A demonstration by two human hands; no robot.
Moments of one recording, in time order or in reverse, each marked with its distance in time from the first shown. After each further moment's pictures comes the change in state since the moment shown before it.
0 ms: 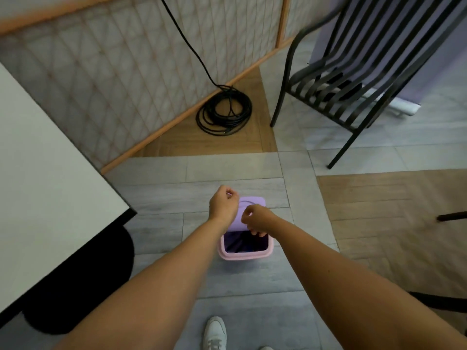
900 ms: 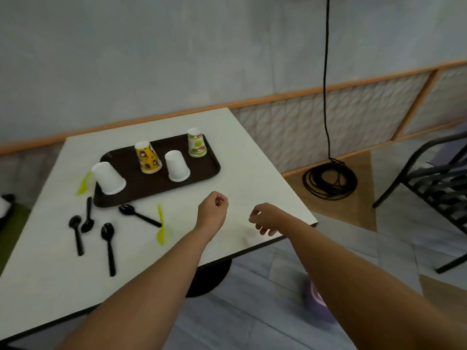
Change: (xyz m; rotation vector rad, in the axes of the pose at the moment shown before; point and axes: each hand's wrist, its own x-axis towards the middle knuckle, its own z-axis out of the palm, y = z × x) left_hand -0.209 -0.044 -0.412 -0.147 0.525 0.119; right_hand -0.260 -0.283 0.166 -0.276 0.002 -0.520
